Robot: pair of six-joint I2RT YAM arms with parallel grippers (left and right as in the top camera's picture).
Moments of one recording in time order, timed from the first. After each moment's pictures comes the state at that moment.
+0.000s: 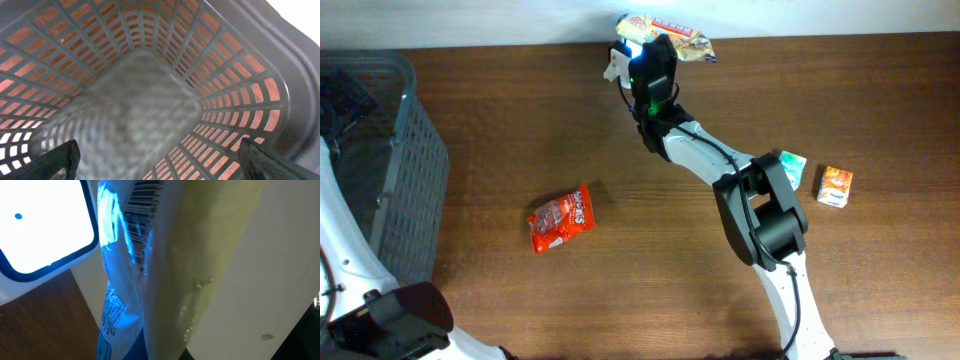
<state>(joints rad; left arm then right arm) 0.47 1.82 2.14 -1.26 -0.17 -0.30 0.49 2.42 1.81 0.45 0.69 -1.42</state>
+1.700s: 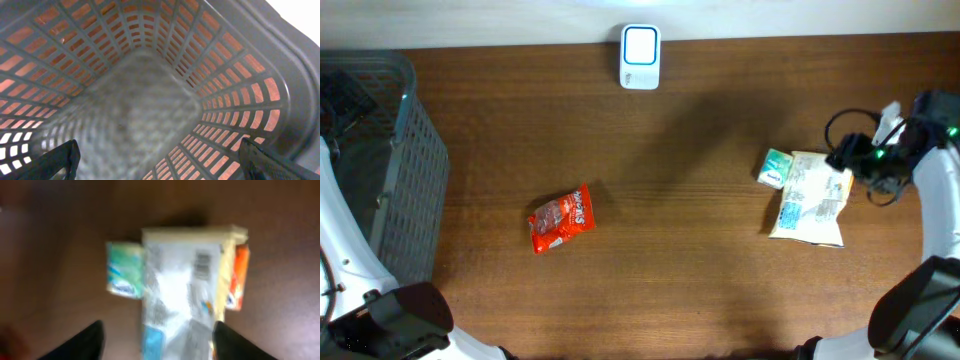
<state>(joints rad) 0.47 1.82 2.14 -1.26 -0.17 -0.30 -0.41 1.68 1.44 -1.01 -0.34 0.05</state>
